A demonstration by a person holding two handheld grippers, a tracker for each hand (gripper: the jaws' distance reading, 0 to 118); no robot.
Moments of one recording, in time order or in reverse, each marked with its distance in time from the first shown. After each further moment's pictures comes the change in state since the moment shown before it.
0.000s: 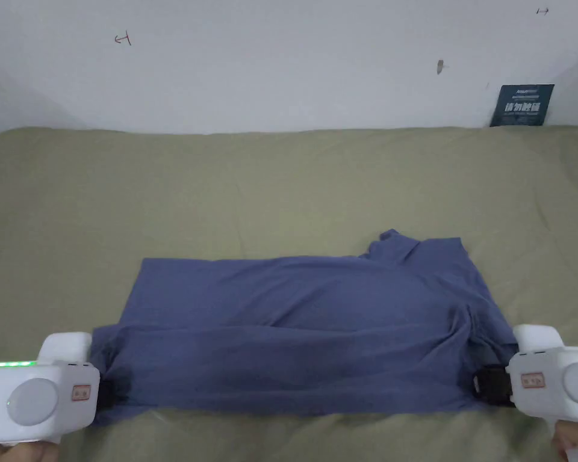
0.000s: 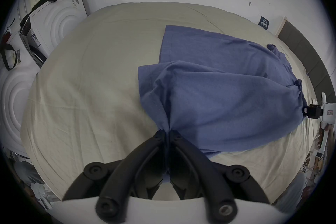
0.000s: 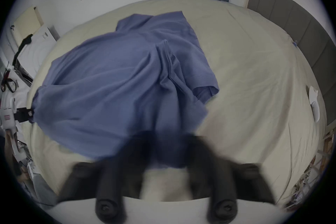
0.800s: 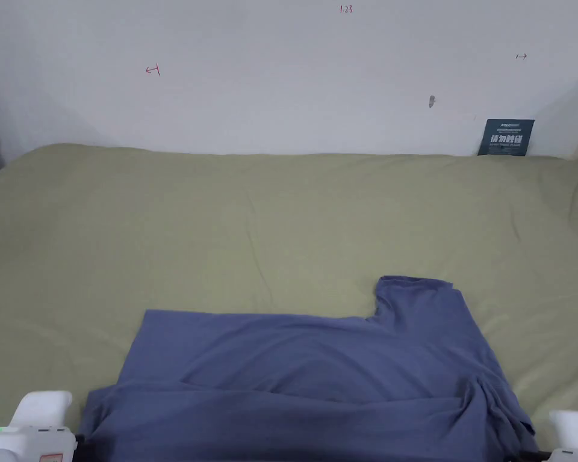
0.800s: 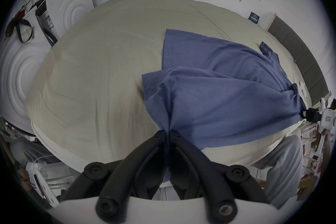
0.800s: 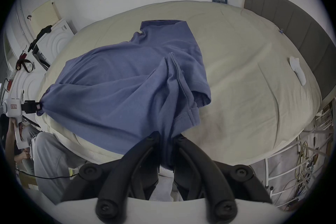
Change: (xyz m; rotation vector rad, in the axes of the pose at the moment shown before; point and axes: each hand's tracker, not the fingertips) left arm -0.033 -0.138 0.111 -0.038 -0.047 0.010; right arm 0.013 -0.155 0.129 0.017 0.069 0.031
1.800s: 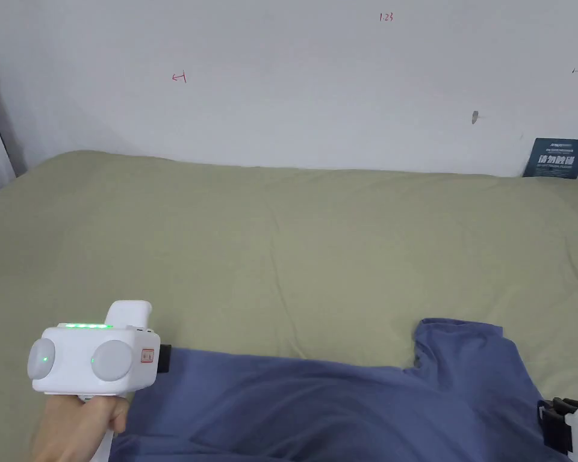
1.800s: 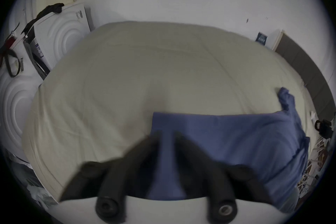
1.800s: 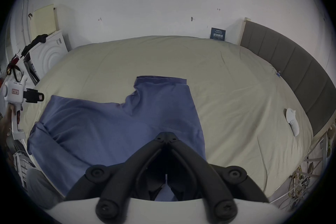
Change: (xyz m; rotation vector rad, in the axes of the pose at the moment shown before) left arm 0.045 0.187 -0.103 0.133 0.059 -0.005; right arm -0.032 0.136 -0.048 0.249 -0.110 0.078
